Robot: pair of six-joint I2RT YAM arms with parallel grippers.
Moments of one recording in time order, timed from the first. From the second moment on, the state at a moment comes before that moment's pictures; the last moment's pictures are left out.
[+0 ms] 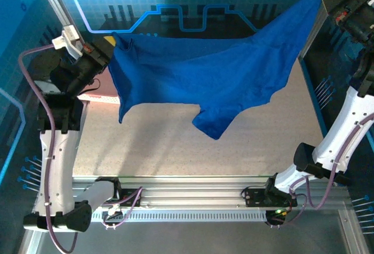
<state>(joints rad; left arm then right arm) 0.07 1.05 1.48 -0.30 0.51 -0.98 -0.43 1.59 2.59 -0.71 -0.96 0.97</state>
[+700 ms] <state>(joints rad) 0.02 1.08 1.30 -0.25 0.50 -0.95 -0.16 1.54 2.35 -0.95 -0.81 0.74</state>
